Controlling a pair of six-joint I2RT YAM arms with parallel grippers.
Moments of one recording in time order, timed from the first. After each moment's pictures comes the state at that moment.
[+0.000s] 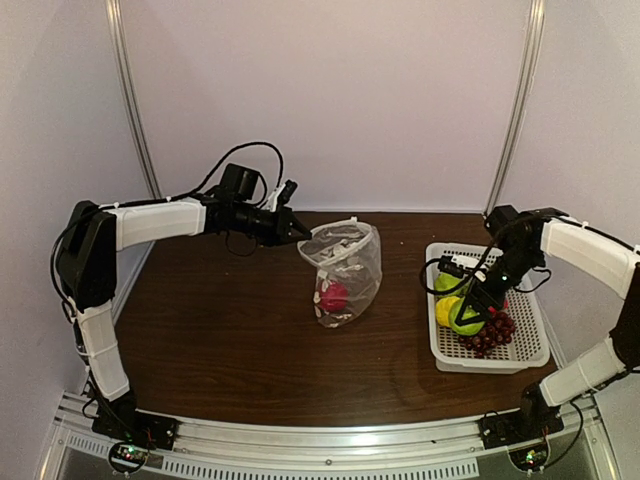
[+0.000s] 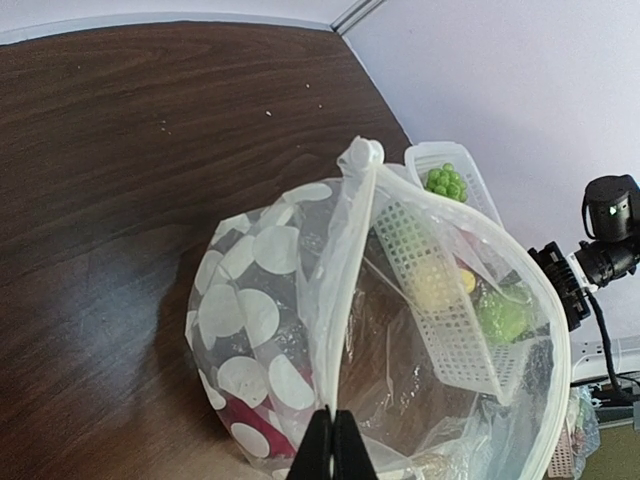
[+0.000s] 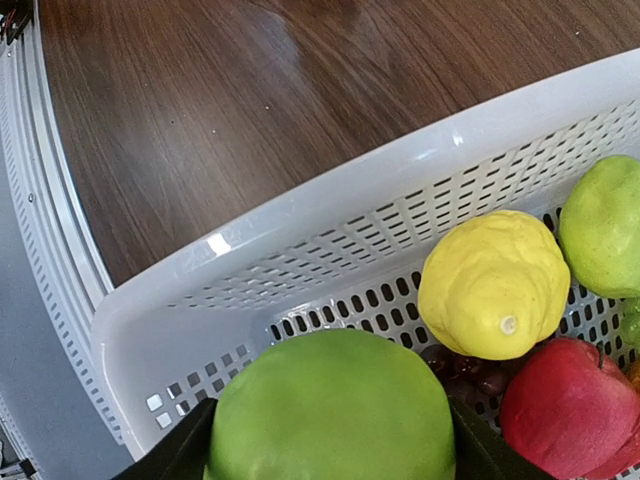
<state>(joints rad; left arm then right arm) -0.54 1.93 1.49 -0.19 0.67 -0.44 0.22 1.36 1.07 -1.13 -0.42 -0.69</state>
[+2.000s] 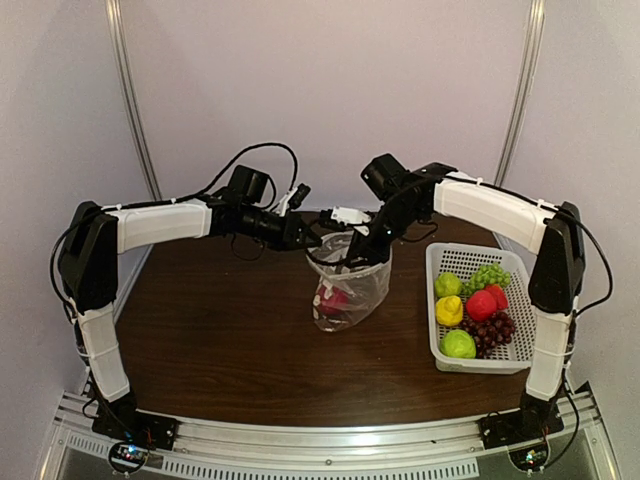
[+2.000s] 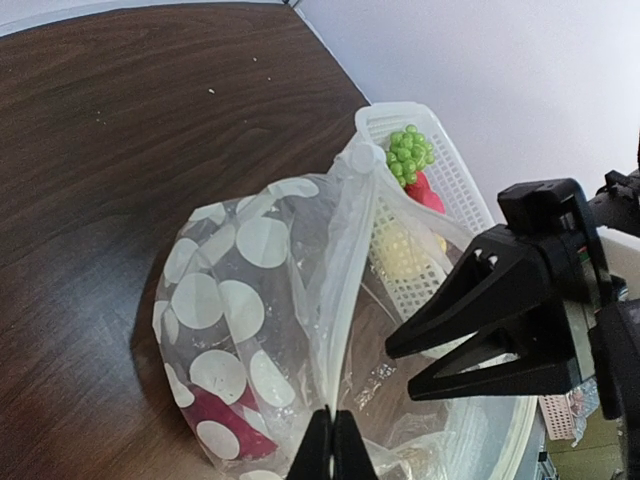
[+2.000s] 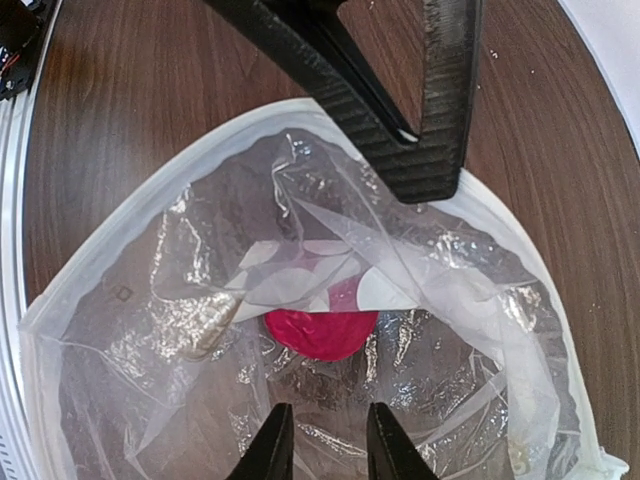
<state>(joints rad) -0.60 1.93 1.50 -0.22 0.73 -0.39 0.68 1.96 1.85 -0.94 -0.34 -0.59</state>
